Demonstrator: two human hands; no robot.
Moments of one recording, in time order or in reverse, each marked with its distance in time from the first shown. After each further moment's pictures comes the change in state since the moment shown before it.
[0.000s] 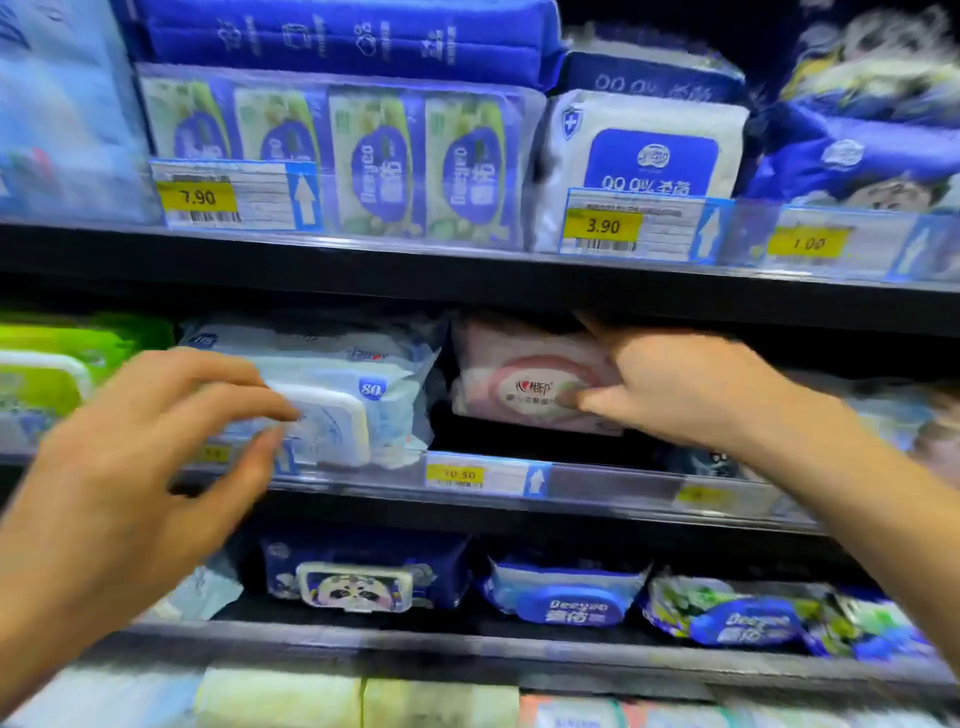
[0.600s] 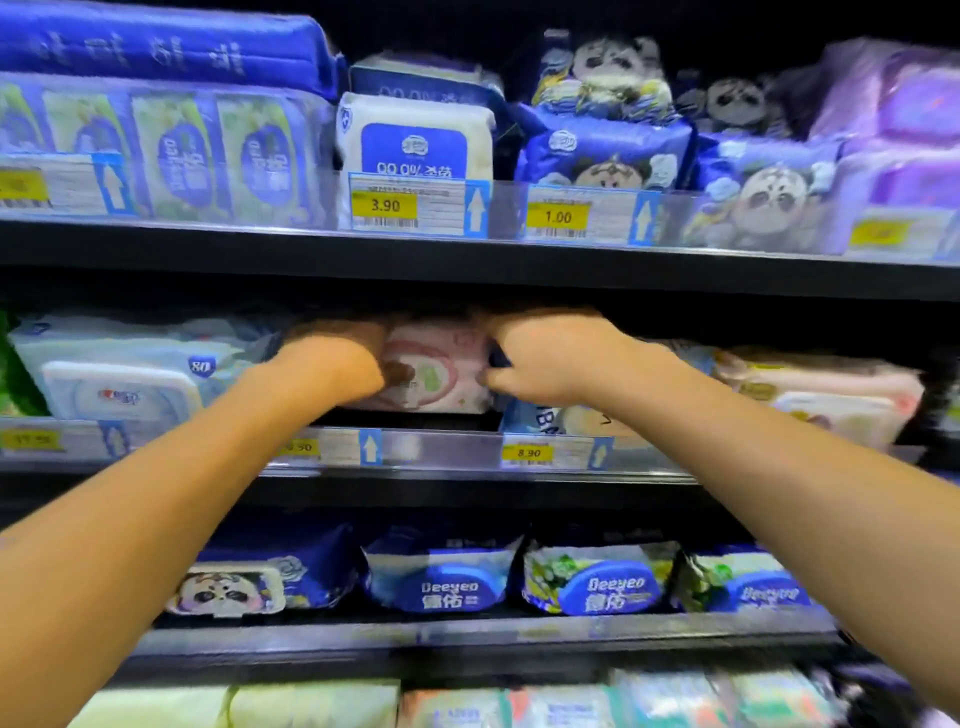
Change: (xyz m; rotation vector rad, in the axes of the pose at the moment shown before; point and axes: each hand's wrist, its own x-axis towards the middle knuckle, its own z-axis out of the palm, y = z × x) left_hand 0.139 0.104 0.137 0.293 -0.548 -0.322; right_hand -0.012 0.075 0.026 -0.059 0.107 -0.114
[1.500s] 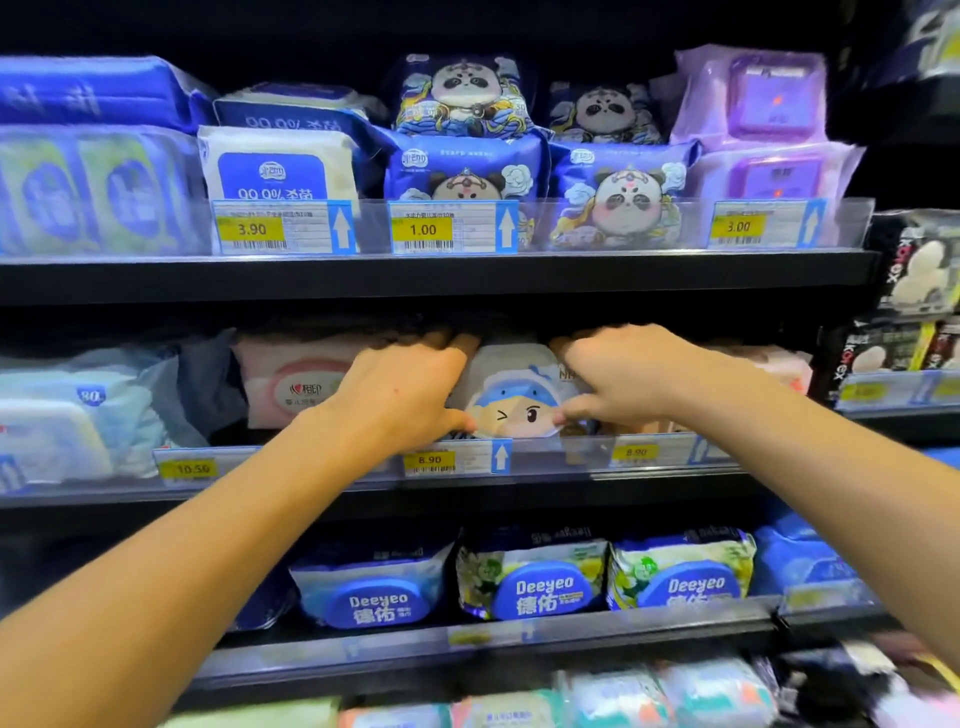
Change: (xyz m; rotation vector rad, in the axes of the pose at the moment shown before) left_hand -0.025 0.122 0.007 0.147 0.207 0.337; right_hand -0.093 0.109 0.014 -0.107 -0.178 0.087
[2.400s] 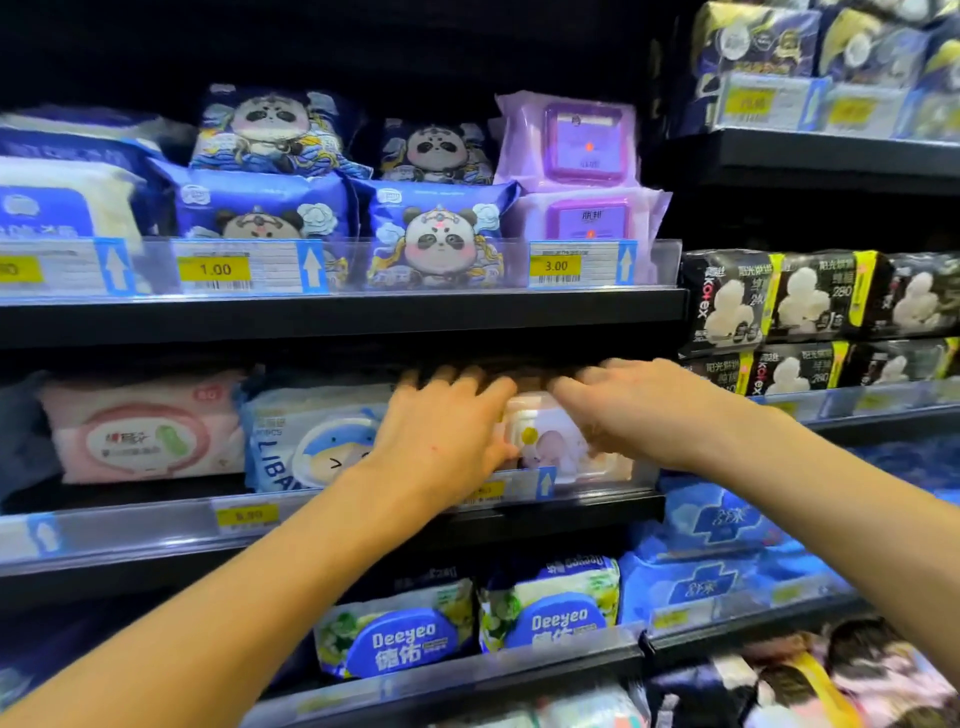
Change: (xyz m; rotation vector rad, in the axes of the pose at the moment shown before) left_hand 0.057 0.154 0.002 -0.080 0.187 0.126; right_hand -0.082 0.120 0.039 -0.116 0.087 -0.031
